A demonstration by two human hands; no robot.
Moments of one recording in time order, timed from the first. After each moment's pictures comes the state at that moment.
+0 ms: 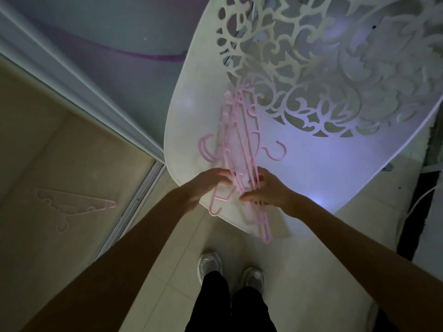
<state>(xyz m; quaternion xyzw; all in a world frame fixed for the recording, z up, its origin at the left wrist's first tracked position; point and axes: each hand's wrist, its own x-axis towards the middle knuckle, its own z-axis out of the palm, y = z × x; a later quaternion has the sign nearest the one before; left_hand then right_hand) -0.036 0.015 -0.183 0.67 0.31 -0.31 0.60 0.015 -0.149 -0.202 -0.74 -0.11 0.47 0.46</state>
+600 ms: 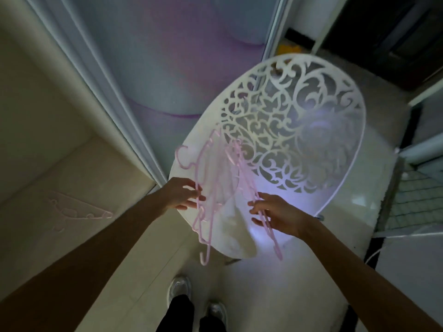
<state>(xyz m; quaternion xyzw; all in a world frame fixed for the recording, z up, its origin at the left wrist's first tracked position) -0.063 0.035 -0.031 0.68 0.34 -0.25 0.60 0.031 -0.204 -0.045 -0.66 0.08 0.53 0.53</state>
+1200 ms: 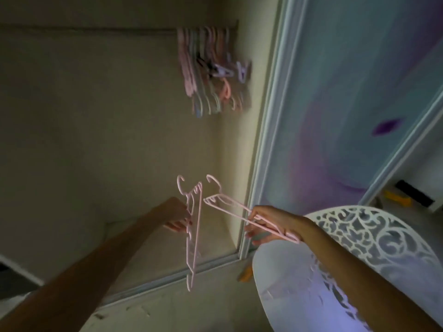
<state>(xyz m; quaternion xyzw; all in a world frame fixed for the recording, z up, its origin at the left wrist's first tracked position) -0.332 0.104 0.246 0.67 0.56 -0.04 0.49 -0.103 -0.038 0.242 -0.64 -0.25 0.65 0.33</state>
